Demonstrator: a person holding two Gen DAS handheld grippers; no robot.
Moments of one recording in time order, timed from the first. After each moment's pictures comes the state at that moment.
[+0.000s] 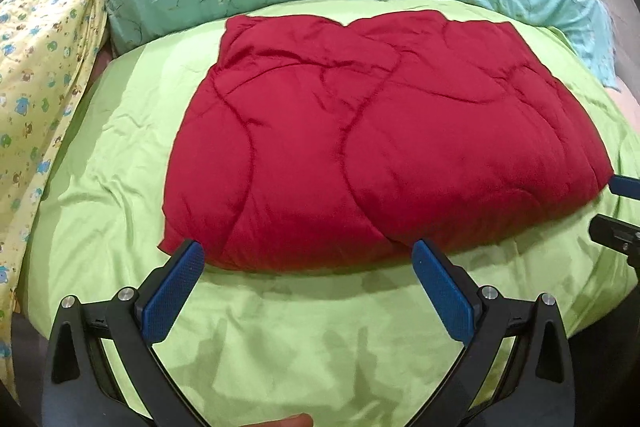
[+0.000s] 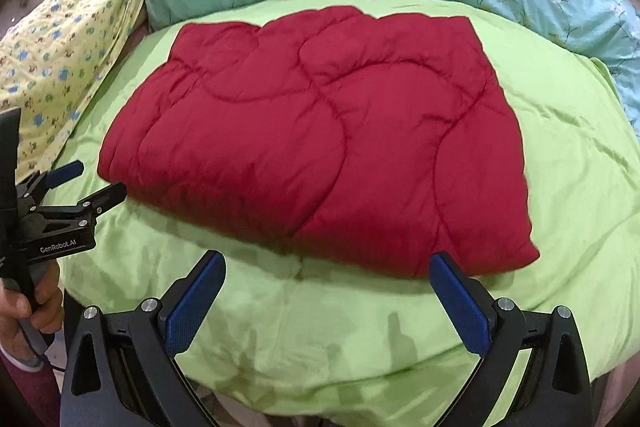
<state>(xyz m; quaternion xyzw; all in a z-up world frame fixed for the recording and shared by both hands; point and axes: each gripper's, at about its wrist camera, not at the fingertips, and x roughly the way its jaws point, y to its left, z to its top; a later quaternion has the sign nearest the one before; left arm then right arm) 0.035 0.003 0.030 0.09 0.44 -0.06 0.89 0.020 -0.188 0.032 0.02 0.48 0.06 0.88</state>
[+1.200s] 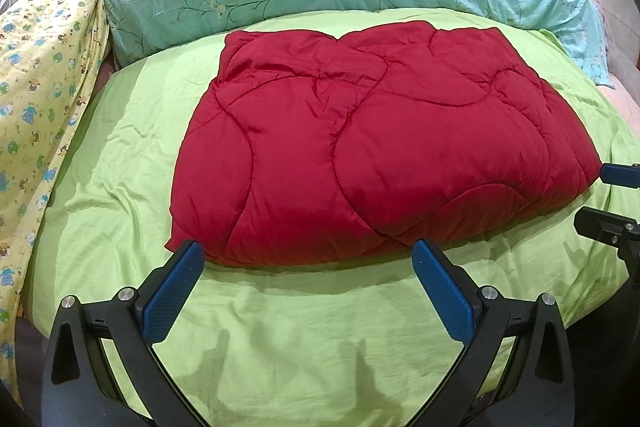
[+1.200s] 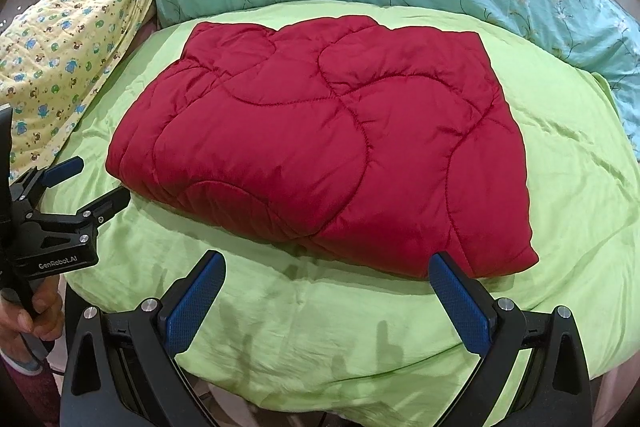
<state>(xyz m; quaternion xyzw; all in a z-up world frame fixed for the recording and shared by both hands) 0.018 0.001 0.038 0.10 0.42 -0.06 0.90 0.015 -0.170 0.040 0.00 0.47 0.06 0.88</state>
